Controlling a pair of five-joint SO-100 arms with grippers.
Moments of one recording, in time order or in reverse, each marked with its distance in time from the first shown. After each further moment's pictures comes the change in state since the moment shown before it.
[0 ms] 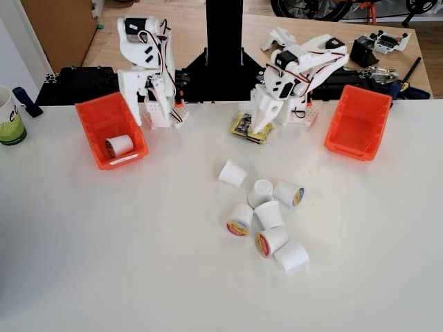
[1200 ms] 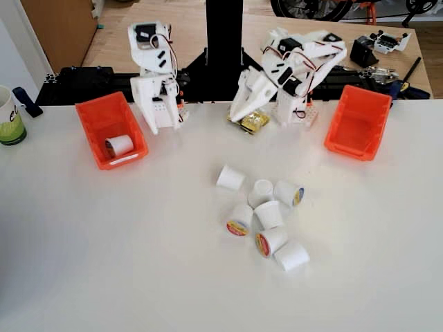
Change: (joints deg) arm 0 -11.8 0.8 10.4 -17.4 1.3; arm 1 -14.2 -16.4 -20.0 -23.1 7.4
